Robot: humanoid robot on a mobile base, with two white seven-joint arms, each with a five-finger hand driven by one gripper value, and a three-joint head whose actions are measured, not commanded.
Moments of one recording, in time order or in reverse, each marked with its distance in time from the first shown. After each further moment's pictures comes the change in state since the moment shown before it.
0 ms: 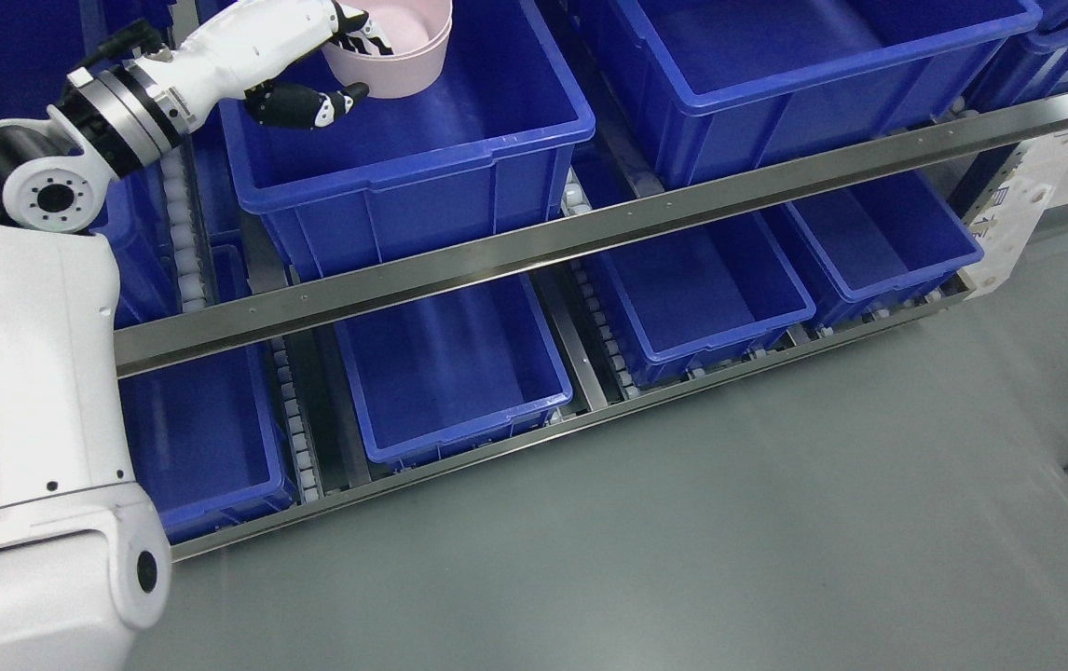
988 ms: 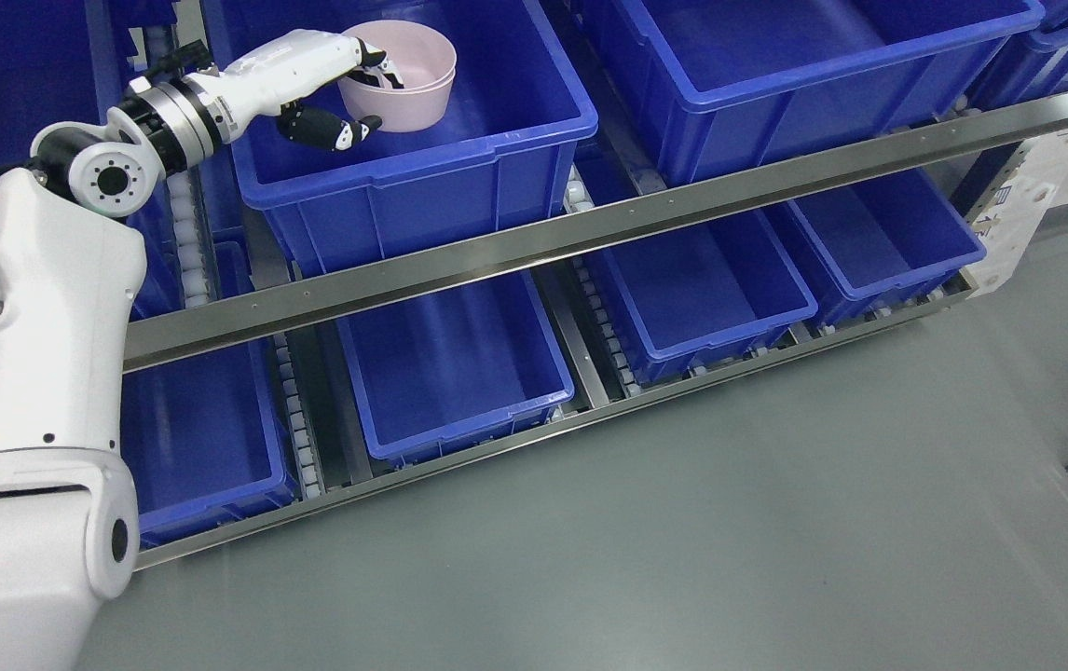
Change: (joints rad) left arm -0.089 0.053 -0.173 0.296 -0.040 0.097 0.137; right arm 0.000 0.000 0.000 0.000 0.000 0.000 0.000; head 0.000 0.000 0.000
